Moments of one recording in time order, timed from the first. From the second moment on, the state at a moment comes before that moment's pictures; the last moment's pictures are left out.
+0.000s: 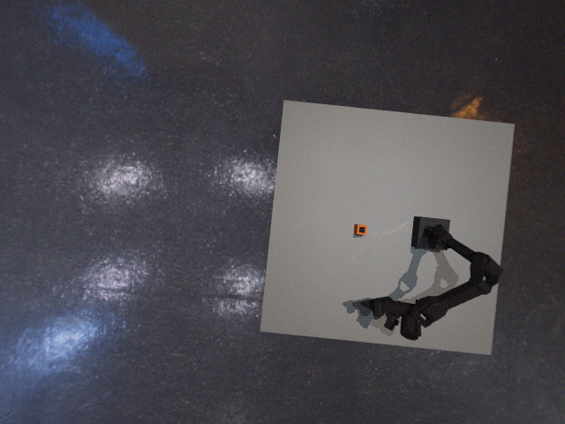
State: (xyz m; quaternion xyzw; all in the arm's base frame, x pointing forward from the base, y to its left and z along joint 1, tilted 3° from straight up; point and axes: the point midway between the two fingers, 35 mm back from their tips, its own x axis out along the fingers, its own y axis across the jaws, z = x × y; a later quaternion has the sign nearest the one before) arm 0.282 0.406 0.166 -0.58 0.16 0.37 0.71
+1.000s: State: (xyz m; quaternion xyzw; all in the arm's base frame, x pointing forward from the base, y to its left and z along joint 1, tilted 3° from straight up) arm 0.357 0.098 0.073 -0.07 0.70 0.08 0.70
